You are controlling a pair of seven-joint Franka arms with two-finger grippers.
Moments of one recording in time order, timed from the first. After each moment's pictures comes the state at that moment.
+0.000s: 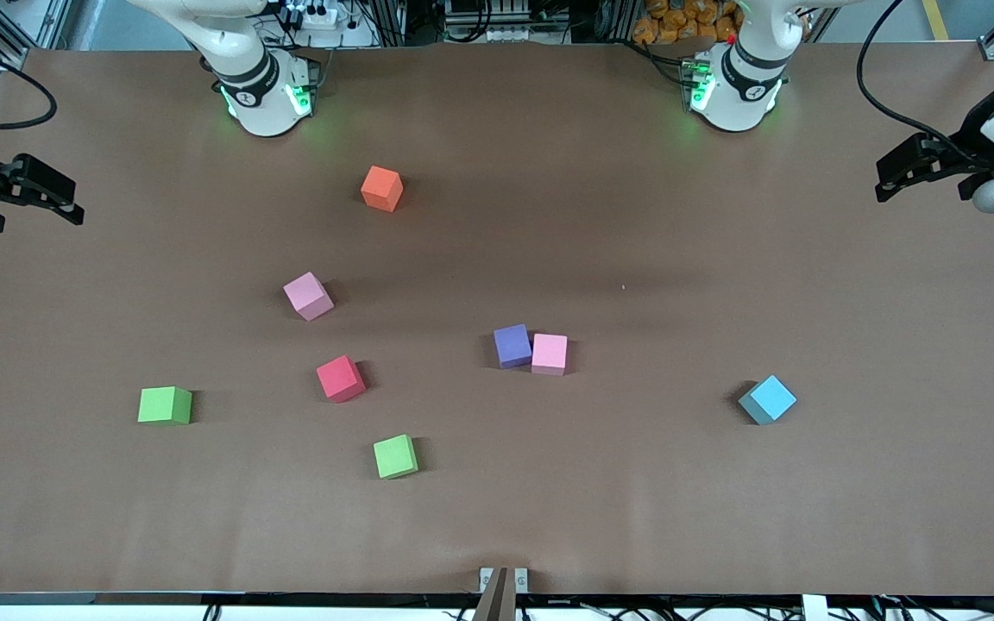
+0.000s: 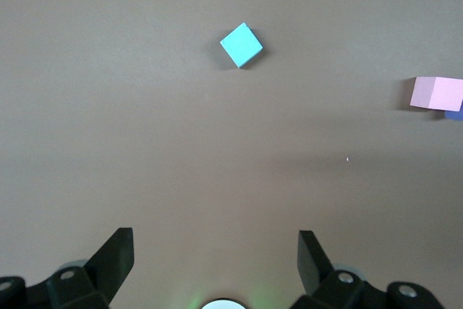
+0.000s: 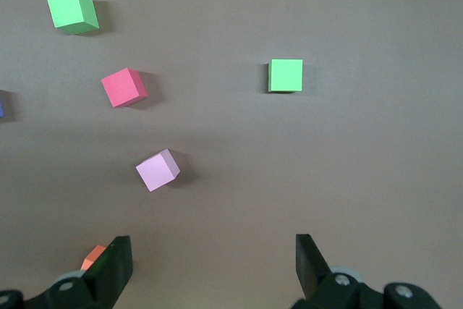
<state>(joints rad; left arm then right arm) -0.01 -0.04 -0.08 -1.54 0.02 1.47 -0.10 -0.08 -0.02 0.07 -1.54 0.02 1.52 -0.10</state>
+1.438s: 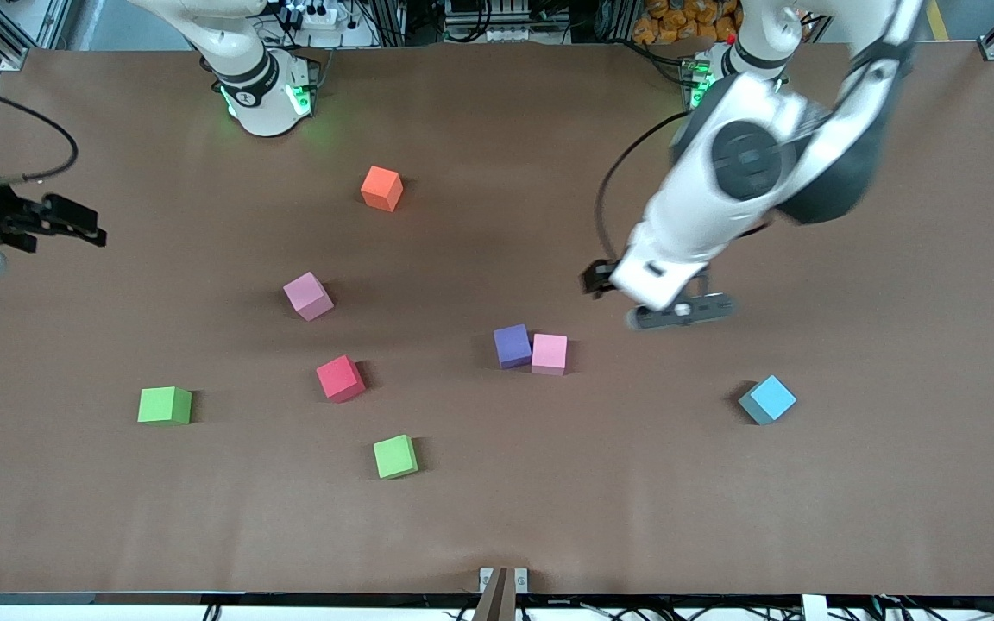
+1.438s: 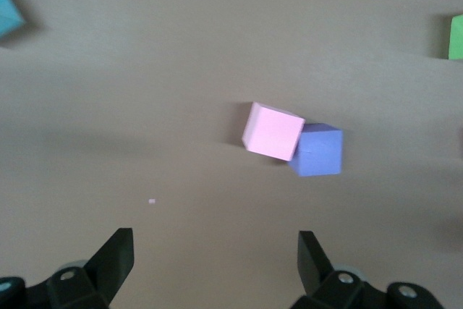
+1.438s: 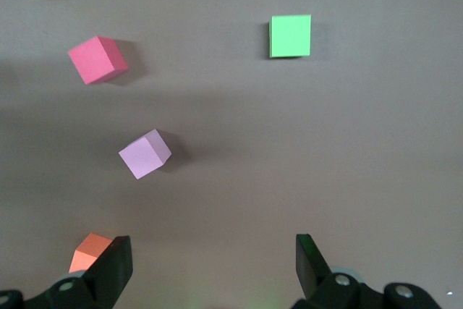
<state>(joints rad) -0.41 0.40 -0.19 -1.54 -0.05 1.95 -0.76 -0.11 0.09 0.05 -1.63 0.04 1.56 -0.12</state>
